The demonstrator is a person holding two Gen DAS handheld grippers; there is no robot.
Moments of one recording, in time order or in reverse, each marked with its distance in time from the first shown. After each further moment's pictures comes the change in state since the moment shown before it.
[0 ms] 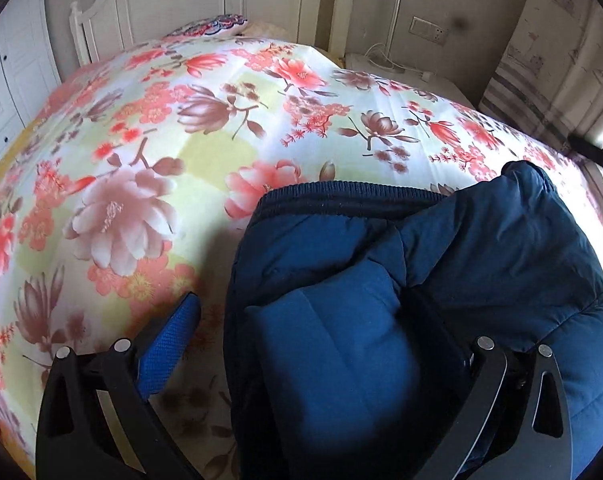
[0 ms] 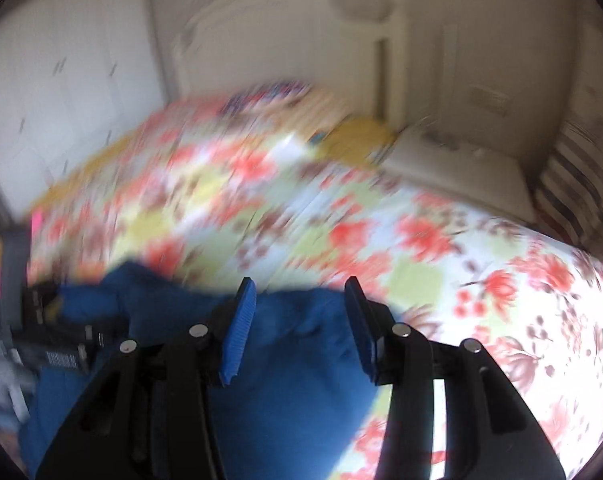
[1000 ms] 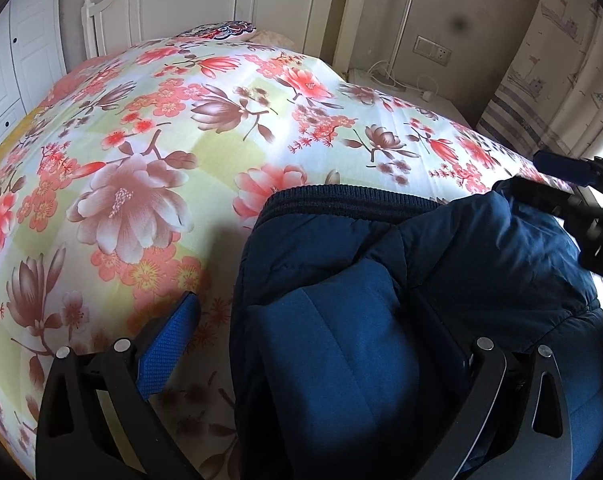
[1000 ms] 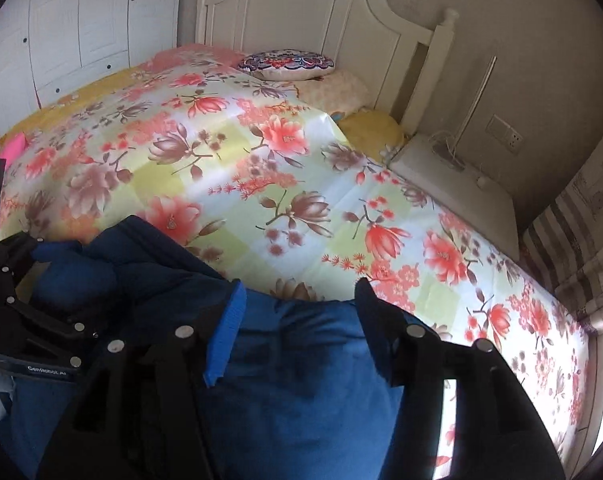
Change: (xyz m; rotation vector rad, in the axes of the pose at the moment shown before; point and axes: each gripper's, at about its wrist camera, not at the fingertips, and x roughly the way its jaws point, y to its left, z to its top) left arm -0.006 0.017 -0.005 -0.067 -0.050 -0.048; right arm 0.056 0.123 -0.020 -0.435 0.228 -0.088
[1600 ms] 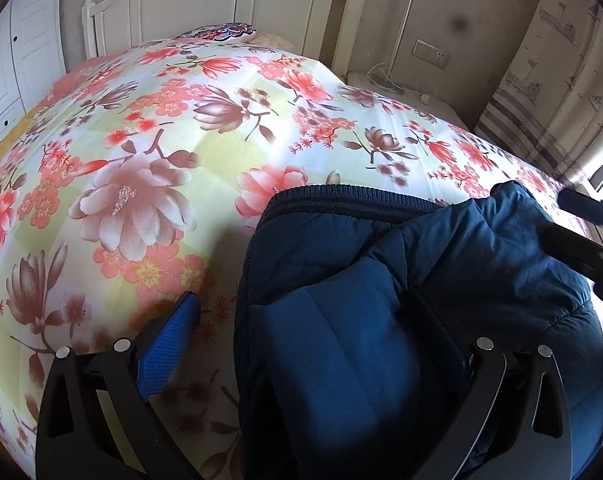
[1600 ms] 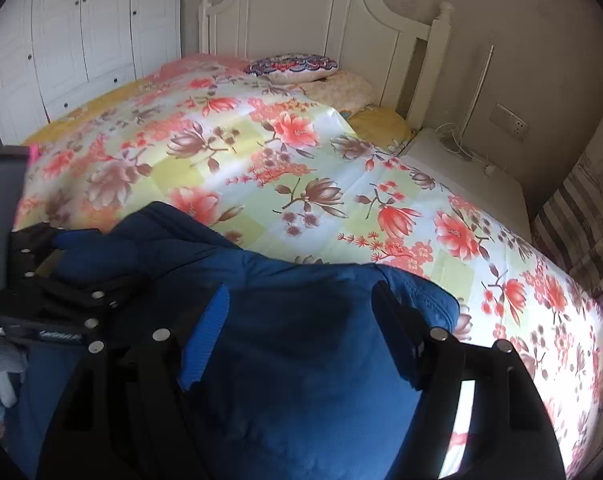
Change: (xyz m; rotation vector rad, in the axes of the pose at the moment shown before) left arm -0.004 0.003 -0.003 -0.006 -0.008 -0.017; right arm -0.054 -0.009 -0.043 0.141 -0.115 0.094
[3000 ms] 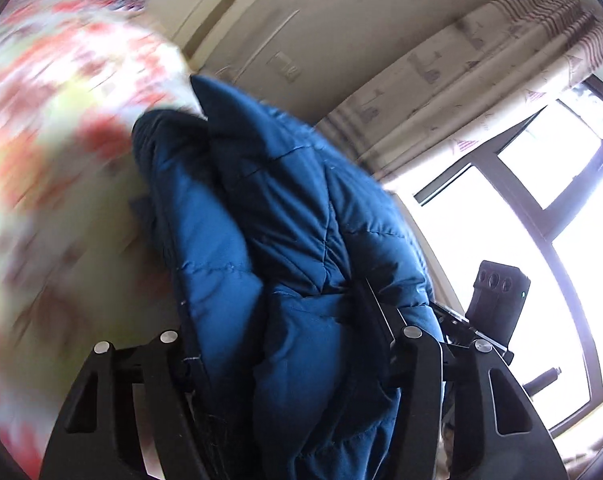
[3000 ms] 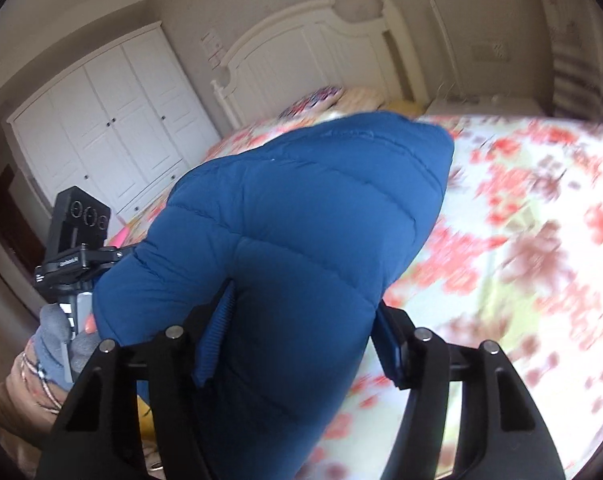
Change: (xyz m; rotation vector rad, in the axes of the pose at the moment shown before) left arm -0.060 -0.058 -0.044 -0.081 -0.032 -0.710; right arm -0.119 -0.095 -0.154 0.339 -0.204 0.252
